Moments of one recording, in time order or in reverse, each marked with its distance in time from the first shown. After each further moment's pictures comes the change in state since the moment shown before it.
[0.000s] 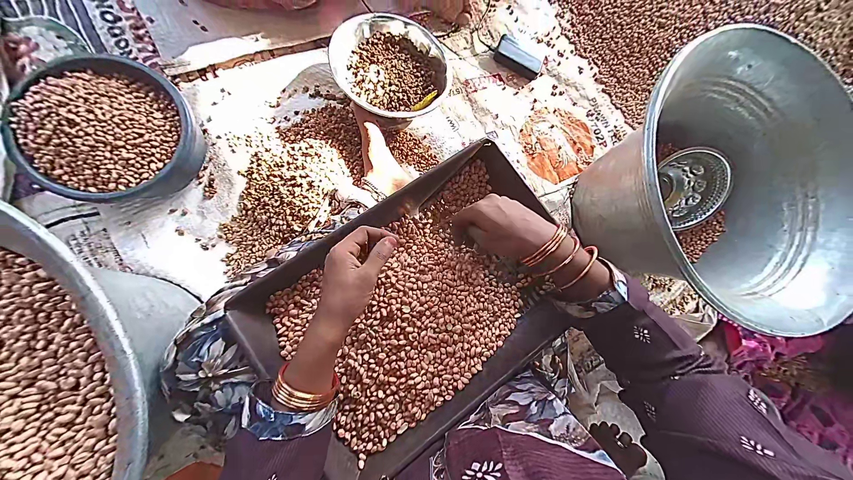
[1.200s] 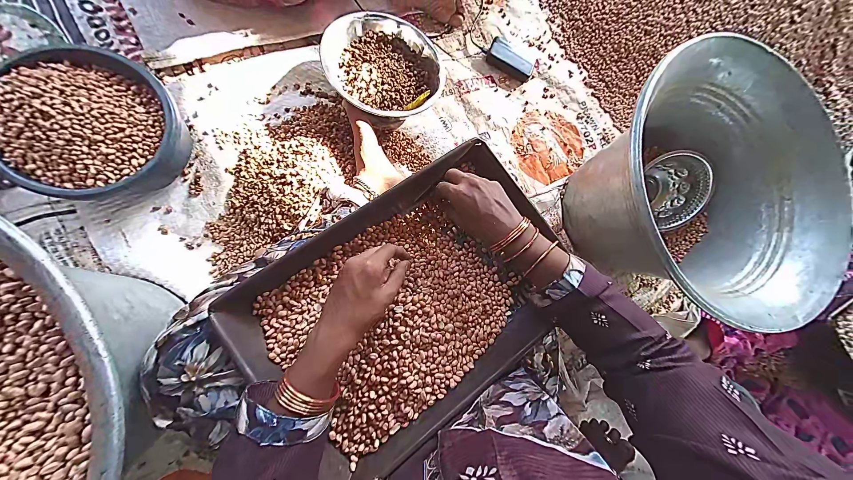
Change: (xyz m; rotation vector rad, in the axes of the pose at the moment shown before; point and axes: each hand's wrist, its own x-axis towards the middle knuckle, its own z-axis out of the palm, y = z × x) left_hand -0.008 -0.011 0.015 0.530 -0.128 0.304; right_hand 0.035 0.014 0.025 -0.174 0.371 -0.108
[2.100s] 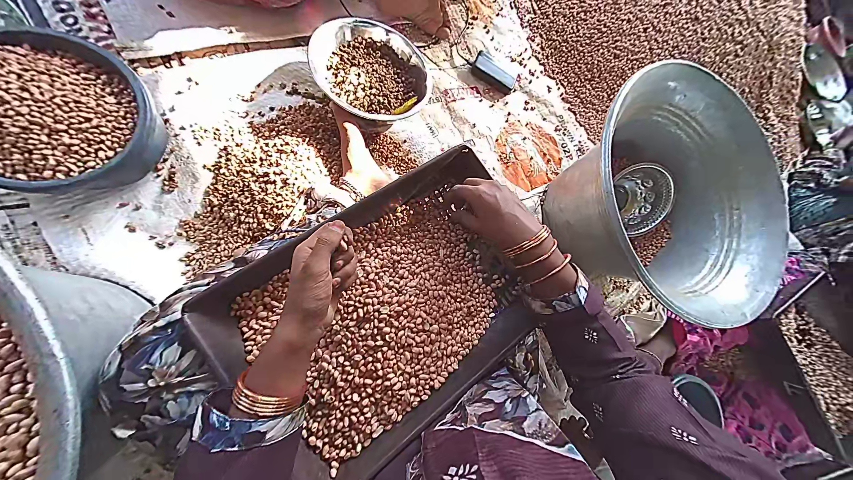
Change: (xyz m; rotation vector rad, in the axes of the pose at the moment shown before) left_hand 0.006 0.006 -0.018 -1.229 0.189 -0.435; right_hand -0.029 0.015 -0.034 0.137 -0.127 0.114
